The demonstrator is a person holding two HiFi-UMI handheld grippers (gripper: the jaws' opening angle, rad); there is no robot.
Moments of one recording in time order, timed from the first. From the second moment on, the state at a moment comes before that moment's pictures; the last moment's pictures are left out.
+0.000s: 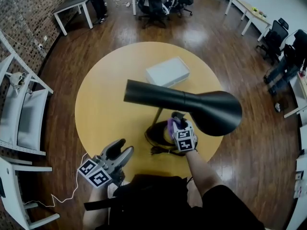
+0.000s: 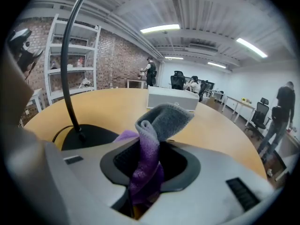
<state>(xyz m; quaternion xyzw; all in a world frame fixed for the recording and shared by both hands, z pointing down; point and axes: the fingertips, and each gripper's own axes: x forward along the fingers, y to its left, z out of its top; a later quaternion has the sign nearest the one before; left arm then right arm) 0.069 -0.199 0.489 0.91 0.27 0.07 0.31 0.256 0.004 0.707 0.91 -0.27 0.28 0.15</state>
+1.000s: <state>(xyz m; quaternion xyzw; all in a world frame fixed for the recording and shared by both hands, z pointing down) 0.079 -0.184 0.488 0.89 0.29 0.04 0.34 0.169 0.038 0.710 0.87 -0.26 0.41 -0.13</state>
